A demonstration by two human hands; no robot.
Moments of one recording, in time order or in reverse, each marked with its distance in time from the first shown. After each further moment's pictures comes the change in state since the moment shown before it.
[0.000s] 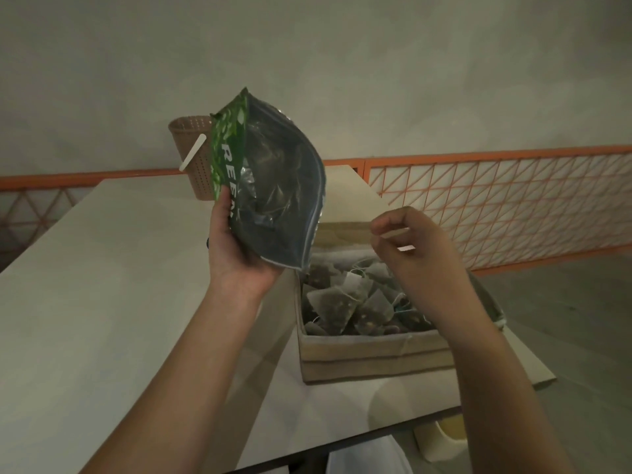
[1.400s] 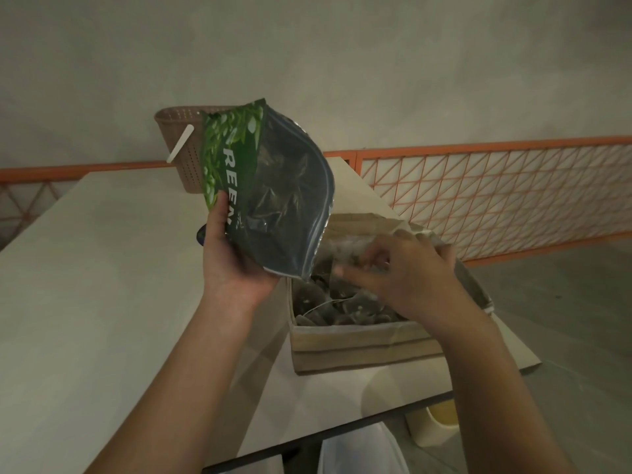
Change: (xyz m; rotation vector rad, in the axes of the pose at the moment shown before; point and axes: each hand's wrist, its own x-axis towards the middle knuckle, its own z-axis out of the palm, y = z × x) left_hand -0.006 -0.011 -0.013 0.121 0.010 0.006; right_hand -0.011 0.001 0.000 -0.732 -0.207 0.120
